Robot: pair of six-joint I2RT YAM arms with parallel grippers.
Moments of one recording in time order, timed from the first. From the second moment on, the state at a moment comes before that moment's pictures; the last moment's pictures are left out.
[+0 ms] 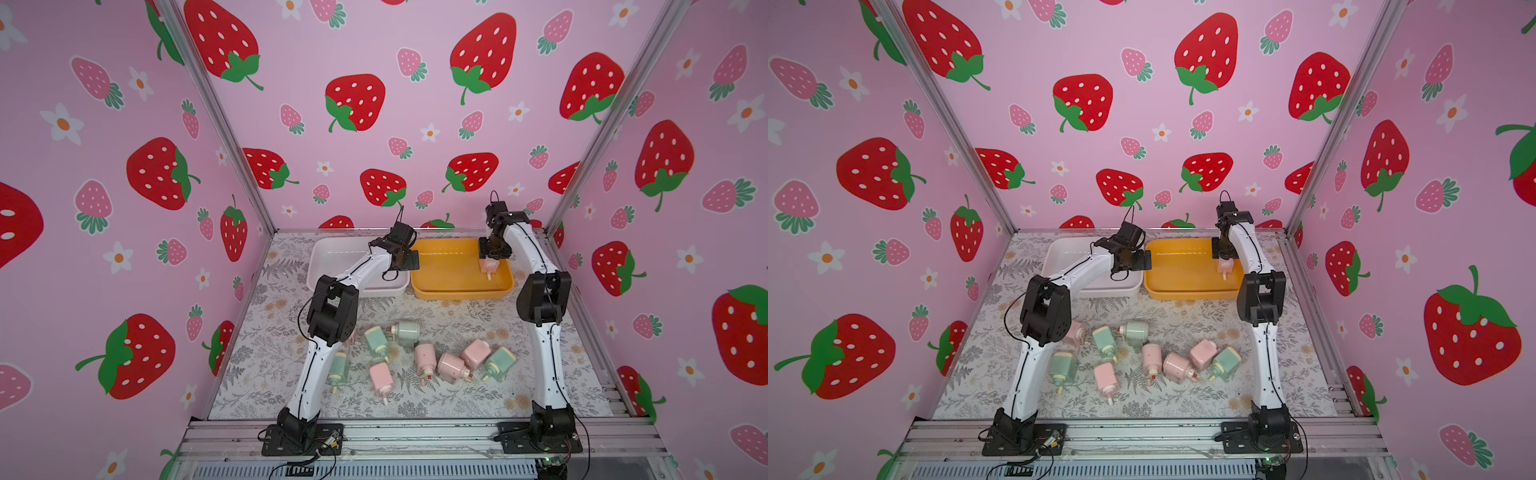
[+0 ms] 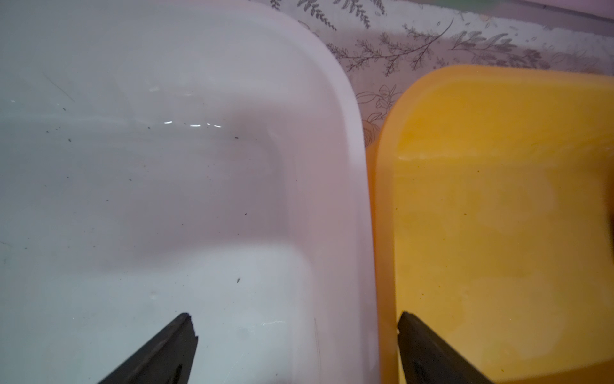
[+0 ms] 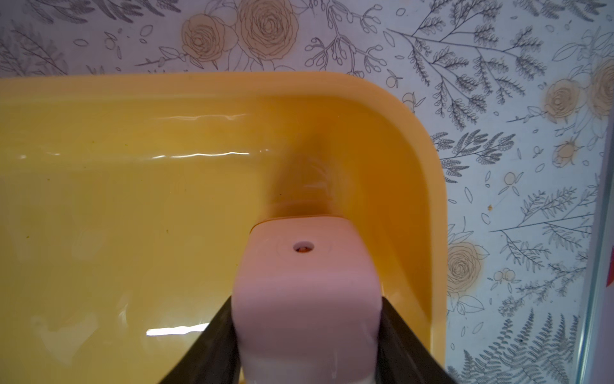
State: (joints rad) left arm -0.48 2.37 2.07 -0.70 -0.09 -0.47; right arm 0.08 2.53 2.50 -1.23 0.16 0.10
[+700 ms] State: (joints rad) left arm -0.47 2.37 2.07 -0.70 -0.09 -0.48; right arm 0.08 2.55 2.54 -1.20 0.19 0.10
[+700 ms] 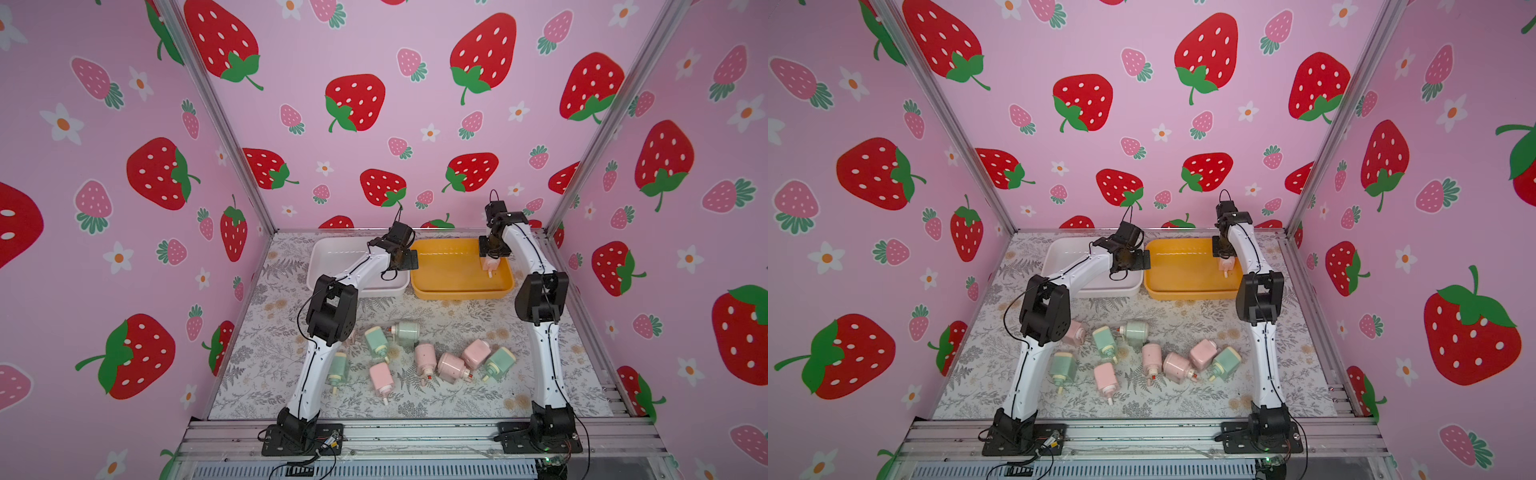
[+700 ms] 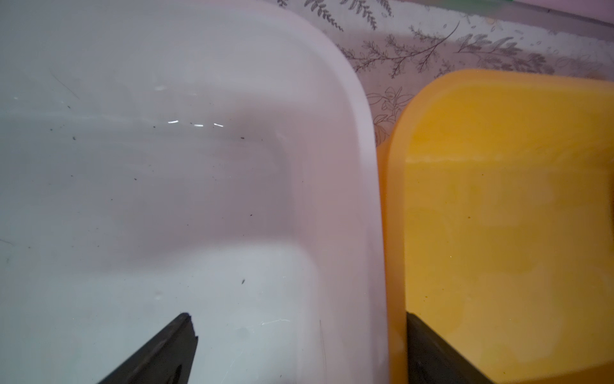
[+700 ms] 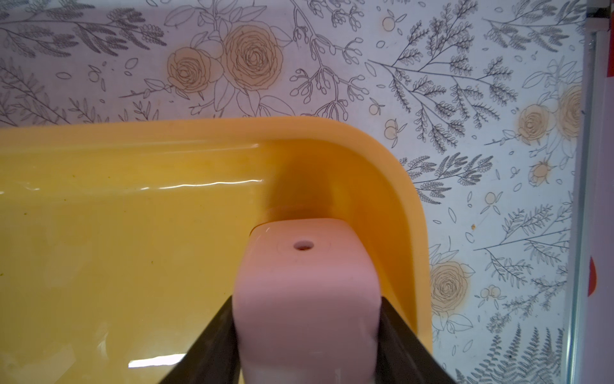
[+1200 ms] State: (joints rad) left arm -0.47 2.37 2.07 -0.70 -0.04 -0.48; right arm 0.08 2.56 2.53 -1.20 0.21 0.09
